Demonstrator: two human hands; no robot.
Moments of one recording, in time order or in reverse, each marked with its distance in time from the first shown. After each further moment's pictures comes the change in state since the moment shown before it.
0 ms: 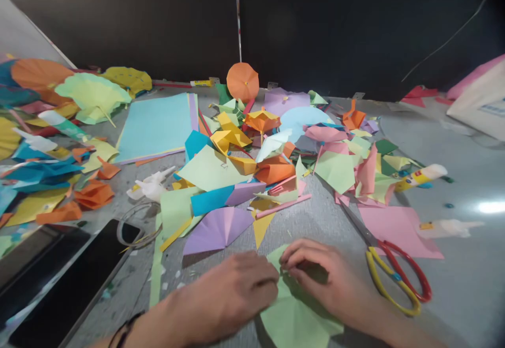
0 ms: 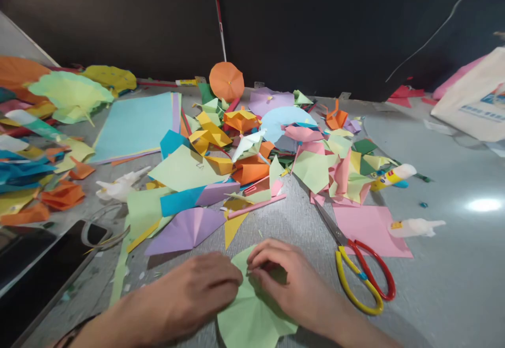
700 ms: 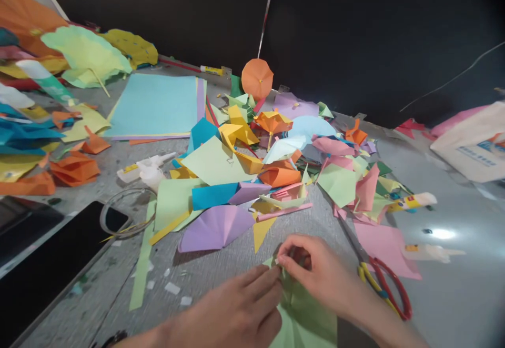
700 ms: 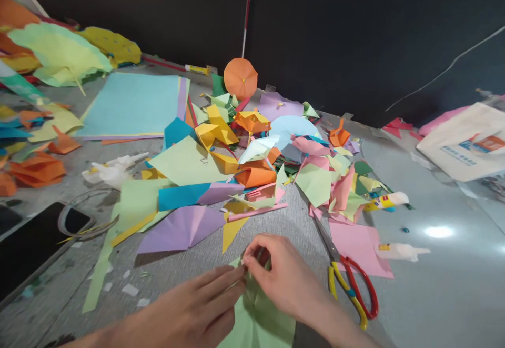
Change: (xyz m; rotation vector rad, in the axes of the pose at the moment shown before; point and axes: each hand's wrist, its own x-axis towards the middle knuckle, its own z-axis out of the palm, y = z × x) left_hand -0.008 0.018 0.023 0.335 0.092 0.061; right_hand 0.032 -0.015 0.001 -0.250 -0.050 0.317
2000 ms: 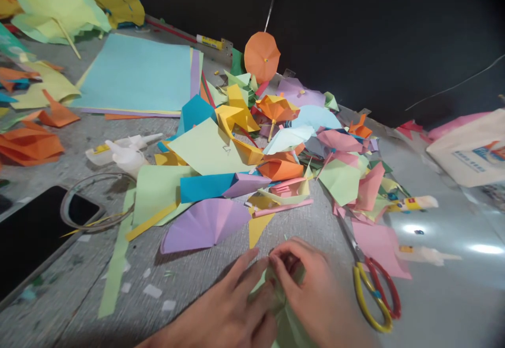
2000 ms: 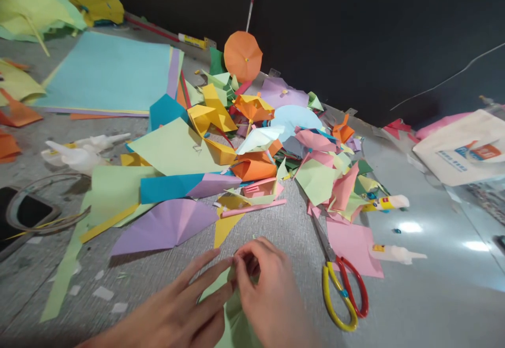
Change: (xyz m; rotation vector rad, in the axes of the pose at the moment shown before) left_hand -0.007 0.009 0.015 -0.046 0.113 -0.142; right_hand -0.007 -0.013 0.028 -0.143 0.188 0.103
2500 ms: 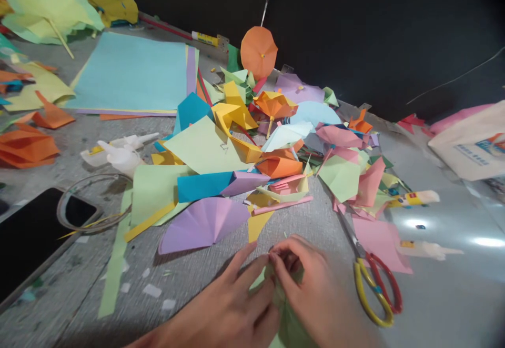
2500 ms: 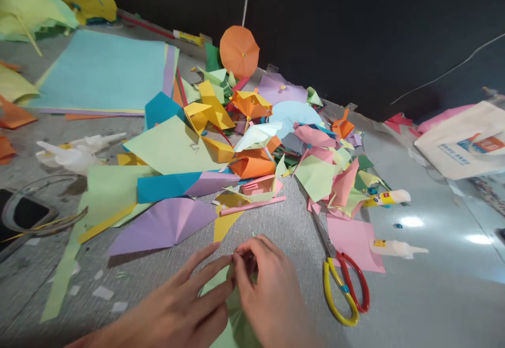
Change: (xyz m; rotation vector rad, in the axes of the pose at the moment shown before) left_hand 0.008 -0.006 0.002 -0.008 0.030 -0.003; right_hand -0.003 0.004 0.002 -0.049 0.013 -0.020
